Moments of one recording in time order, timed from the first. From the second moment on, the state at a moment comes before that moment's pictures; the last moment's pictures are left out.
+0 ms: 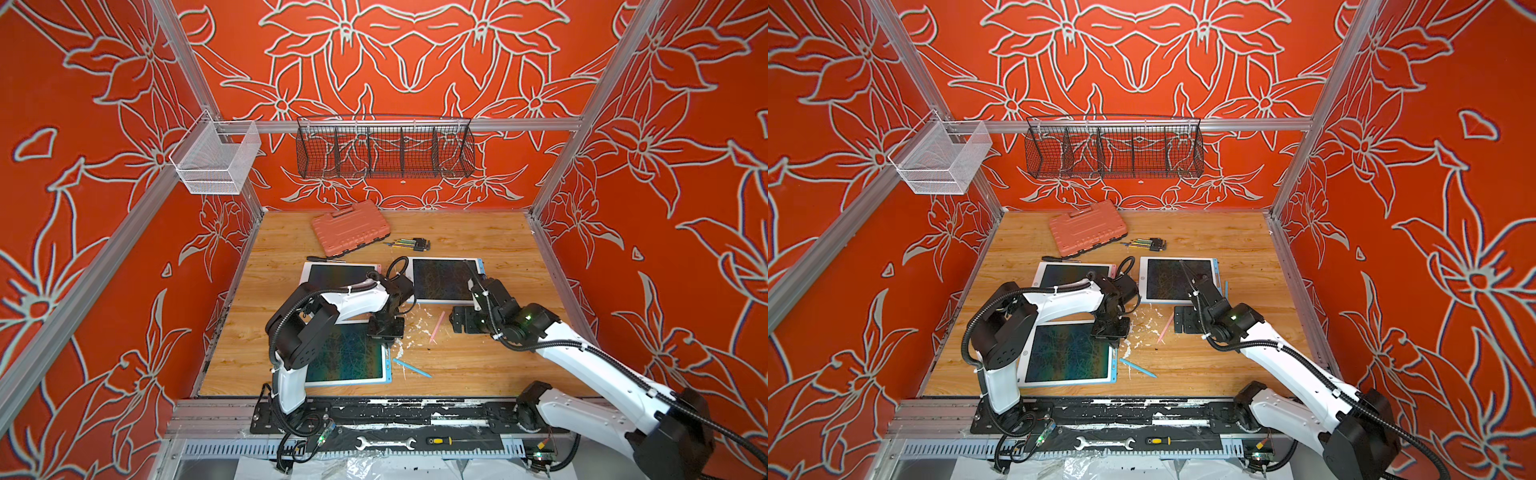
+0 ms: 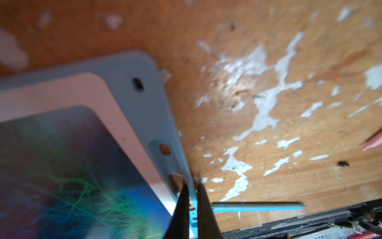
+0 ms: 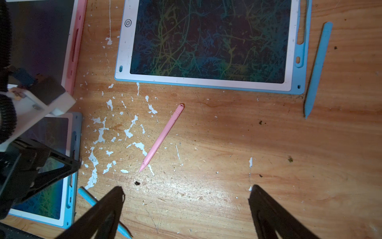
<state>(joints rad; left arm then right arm) -0.74 1.91 1.26 -0.96 0.25 -0.67 0.60 1.02 0.75 -0.74 0.11 0.56</state>
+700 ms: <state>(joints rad) -0.75 1.95 1.33 -0.96 0.26 -0.64 0.60 1.01 0.75 -0.74 0.12 0.55</state>
